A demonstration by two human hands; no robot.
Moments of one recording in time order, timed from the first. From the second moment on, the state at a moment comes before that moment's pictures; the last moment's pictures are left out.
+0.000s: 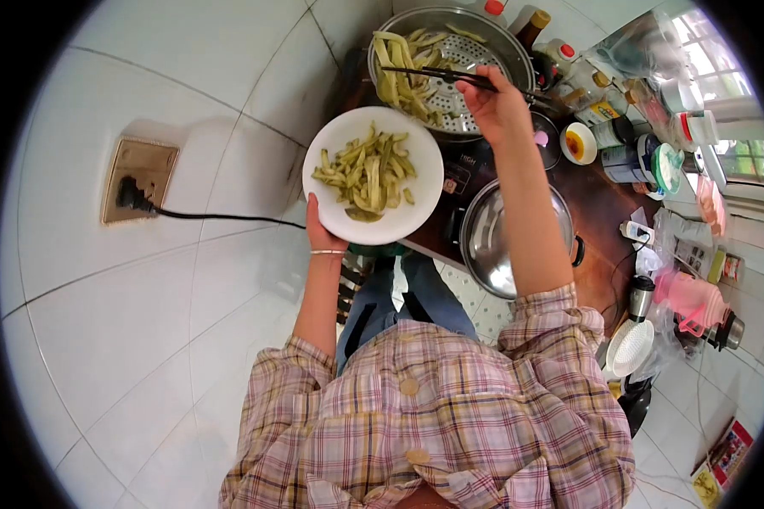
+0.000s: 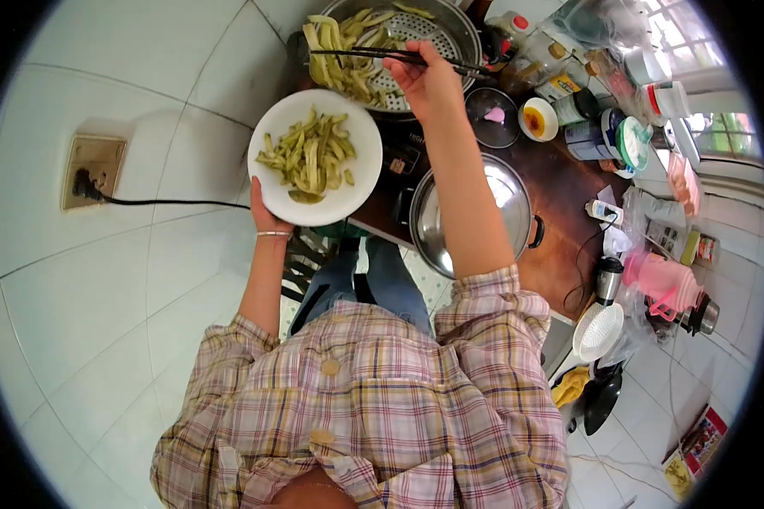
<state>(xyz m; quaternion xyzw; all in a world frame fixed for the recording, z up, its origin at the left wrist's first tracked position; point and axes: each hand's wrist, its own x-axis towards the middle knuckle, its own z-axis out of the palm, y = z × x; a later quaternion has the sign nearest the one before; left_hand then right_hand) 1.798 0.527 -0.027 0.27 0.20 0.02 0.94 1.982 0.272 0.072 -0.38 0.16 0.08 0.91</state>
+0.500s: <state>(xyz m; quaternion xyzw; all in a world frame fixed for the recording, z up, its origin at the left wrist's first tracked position) 1.790 0.531 -0.027 0.24 0.19 0.00 0.95 1.855 0.291 0.142 -0.72 0.05 0.03 0.70</state>
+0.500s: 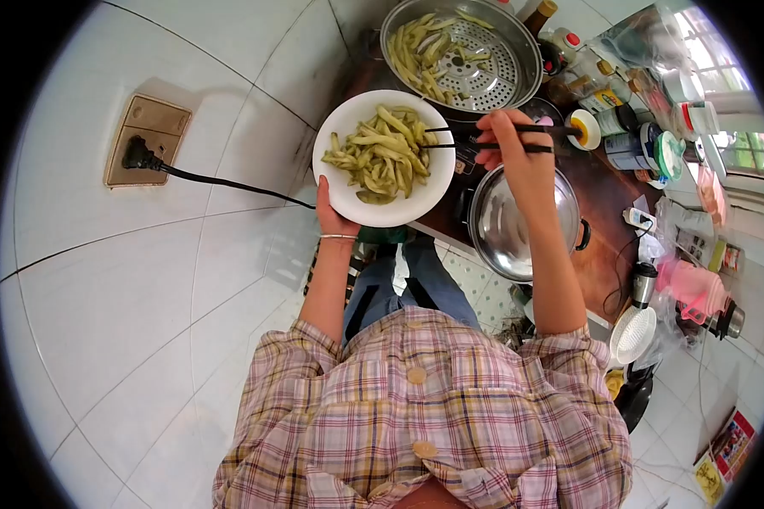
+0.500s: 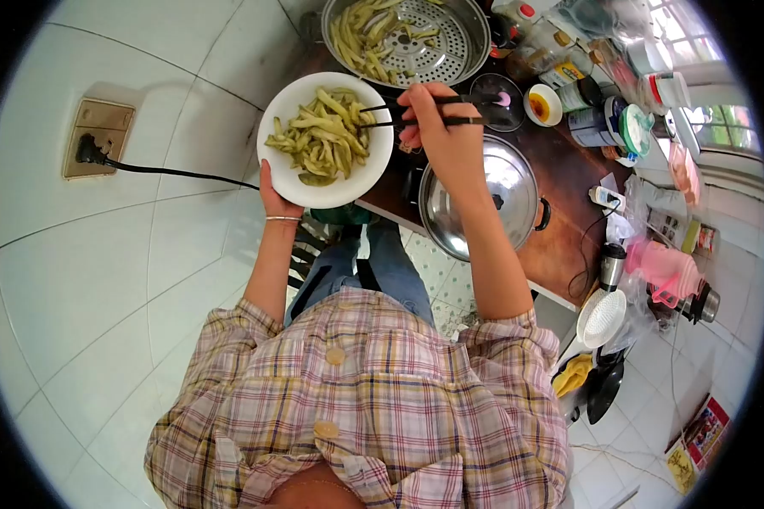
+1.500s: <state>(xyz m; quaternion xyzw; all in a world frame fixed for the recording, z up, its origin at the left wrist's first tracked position) 1.787 0.536 -0.035 0.25 0.21 0.03 0.94 2.077 0.263 0.001 -0.65 0.03 -0.05 0.76</state>
